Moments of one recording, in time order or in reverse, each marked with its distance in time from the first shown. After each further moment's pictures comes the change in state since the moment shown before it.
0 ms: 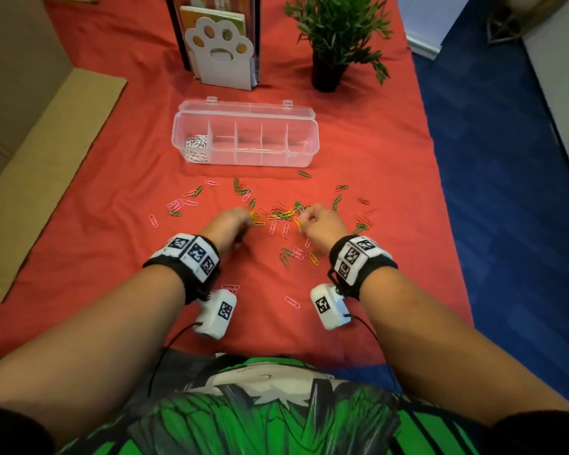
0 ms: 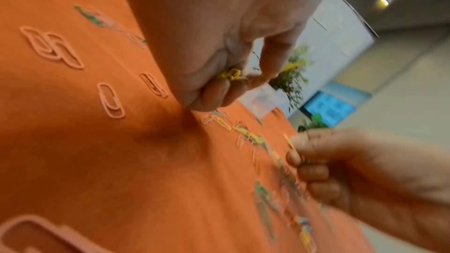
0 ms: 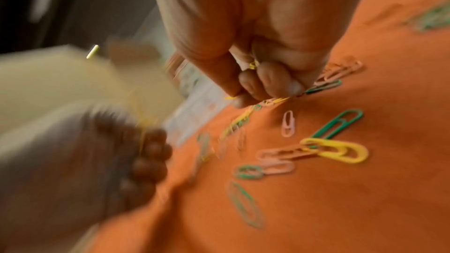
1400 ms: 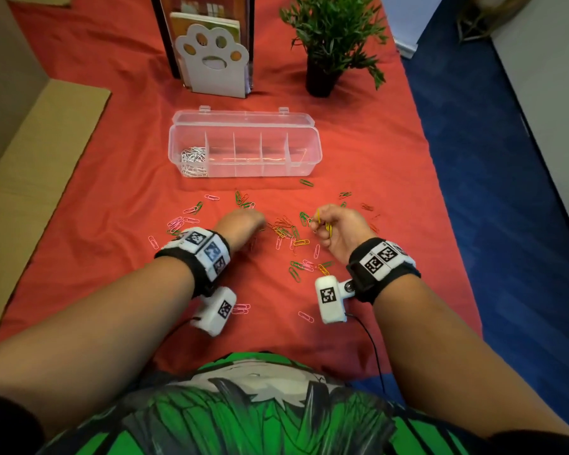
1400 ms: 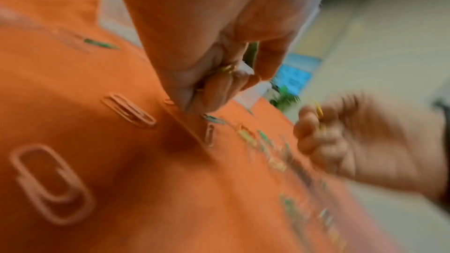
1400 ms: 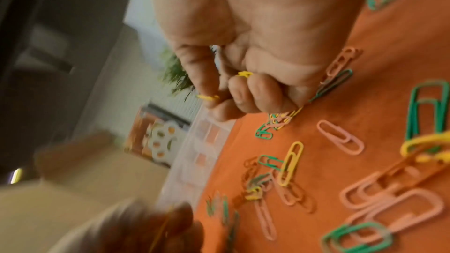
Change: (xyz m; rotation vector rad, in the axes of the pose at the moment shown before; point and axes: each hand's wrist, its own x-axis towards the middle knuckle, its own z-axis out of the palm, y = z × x) left_hand 0.031 0.017 -0.015 0.301 -0.100 0.031; right_hand 0.012 -0.003 -0.011 0.900 -0.061 0.203
